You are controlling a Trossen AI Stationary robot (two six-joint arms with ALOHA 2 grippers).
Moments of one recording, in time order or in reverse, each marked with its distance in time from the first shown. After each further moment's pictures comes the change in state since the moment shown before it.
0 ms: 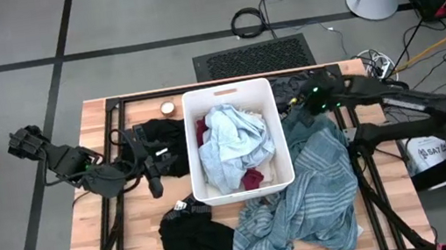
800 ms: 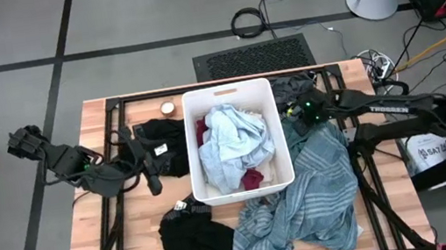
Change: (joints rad) left arm 0.000 -0.008 0.000 -0.040 -0.048 0.045; right arm 0.006 0.076 -0.282 0.290 -0.002 0.138
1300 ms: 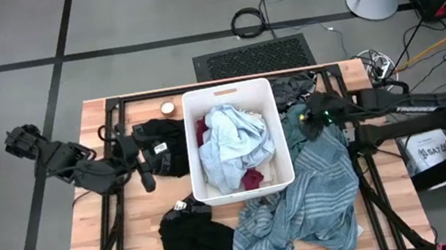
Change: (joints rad) left arm 0.000 -0.047 0.000 -0.004 -0.004 0.038; right arm 0.302 -0.212 0.198 -0.298 0.161 0.101
